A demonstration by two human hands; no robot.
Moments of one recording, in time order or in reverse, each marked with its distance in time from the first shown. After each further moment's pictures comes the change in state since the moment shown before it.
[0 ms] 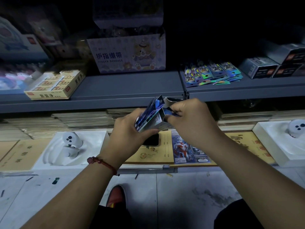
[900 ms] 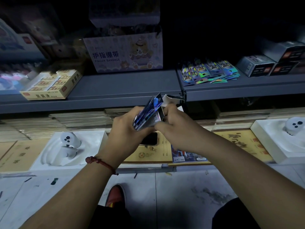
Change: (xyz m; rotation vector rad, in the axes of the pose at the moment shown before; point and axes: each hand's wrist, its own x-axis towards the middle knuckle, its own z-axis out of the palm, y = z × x) left_hand 0.000 0.007 0.001 -0.059 0.033 0.060; right_hand -0.007 -0.017 0.001 0.132 -0.416 0.160
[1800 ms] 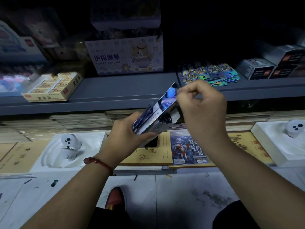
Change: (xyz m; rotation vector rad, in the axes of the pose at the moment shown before) left_hand 0.000 -0.014 -0.002 0.026 -0.089 -0.082; right_hand 0.003 0.005 -0.011 0.305 0.879 -0.284
